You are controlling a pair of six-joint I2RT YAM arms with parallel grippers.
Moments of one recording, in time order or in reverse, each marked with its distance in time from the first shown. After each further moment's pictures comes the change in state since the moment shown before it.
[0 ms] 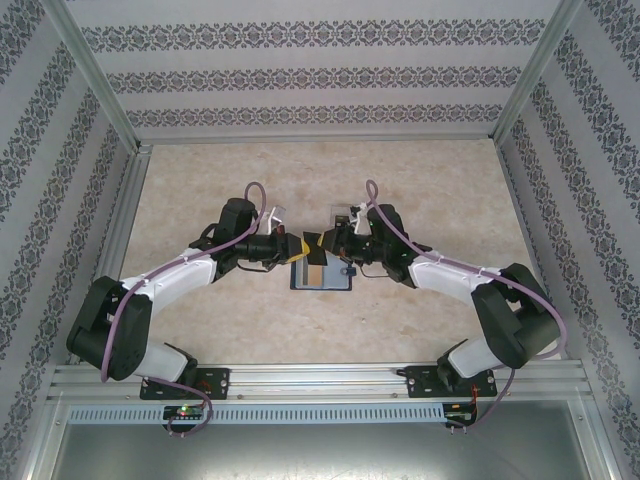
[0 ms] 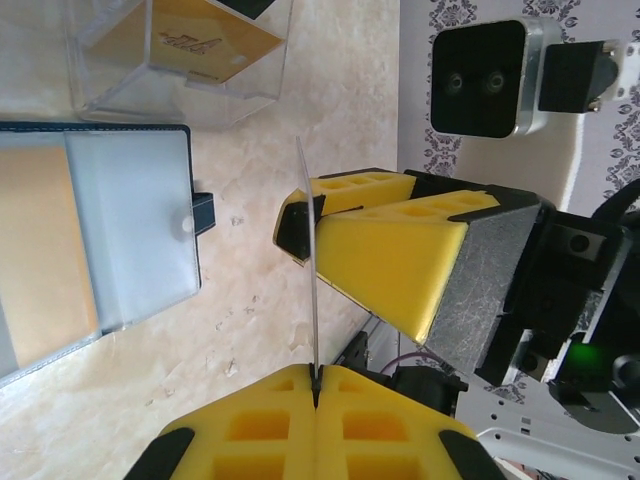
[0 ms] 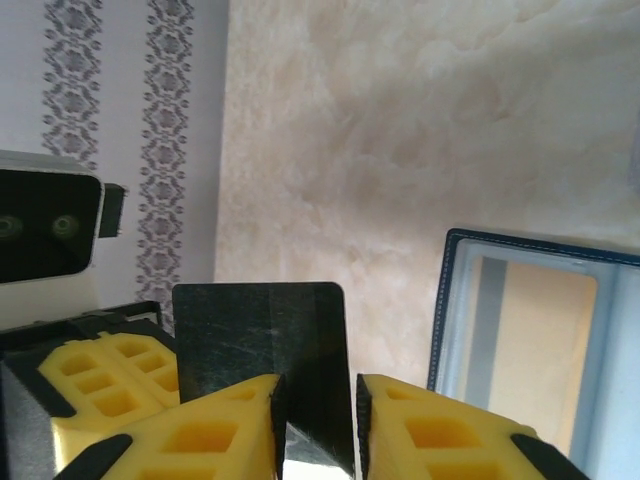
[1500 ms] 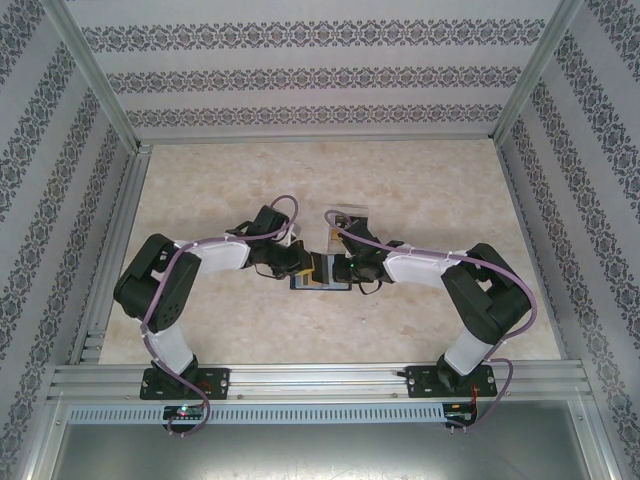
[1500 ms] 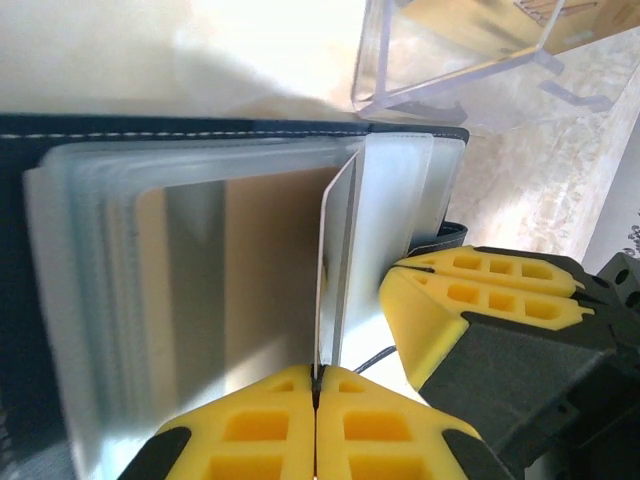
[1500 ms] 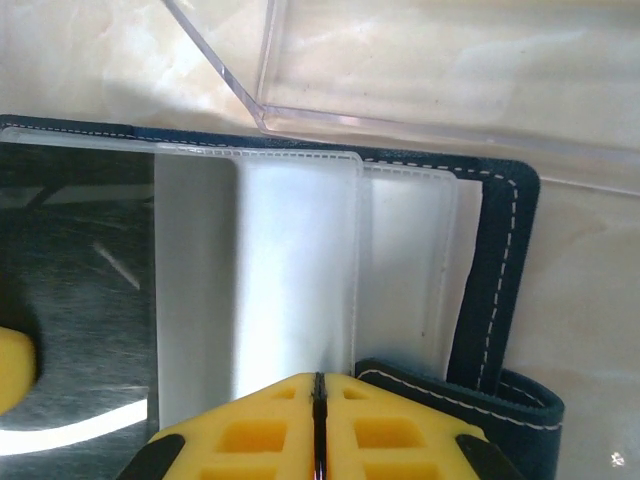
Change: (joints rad) left arm -0.072 0.333 0.146 -0.196 -0.196 0.123; right arm 0.117 0.184 0.128 -0.507 0.428 -0.348
